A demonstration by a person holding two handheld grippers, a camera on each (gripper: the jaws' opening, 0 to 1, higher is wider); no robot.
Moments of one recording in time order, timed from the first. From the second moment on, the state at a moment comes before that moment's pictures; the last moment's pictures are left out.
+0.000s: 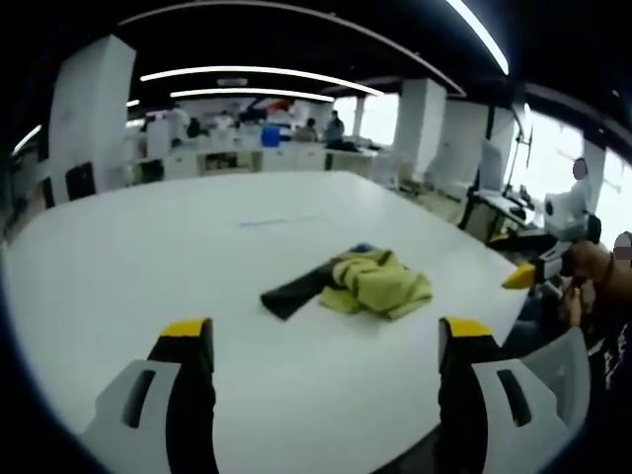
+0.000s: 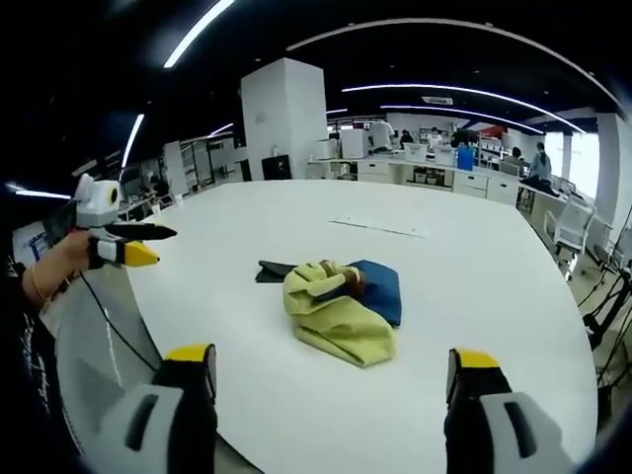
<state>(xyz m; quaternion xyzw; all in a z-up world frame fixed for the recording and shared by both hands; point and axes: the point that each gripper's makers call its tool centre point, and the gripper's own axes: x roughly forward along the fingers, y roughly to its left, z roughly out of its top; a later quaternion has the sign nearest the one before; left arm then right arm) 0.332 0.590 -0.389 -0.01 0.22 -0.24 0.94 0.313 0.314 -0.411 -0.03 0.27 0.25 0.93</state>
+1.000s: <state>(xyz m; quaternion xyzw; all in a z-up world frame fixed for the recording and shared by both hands) 0.342 0.594 -0.390 -0.03 0.21 -0.25 0.94 0.322 0.319 -0.409 -0.04 0.26 0.28 0.92</state>
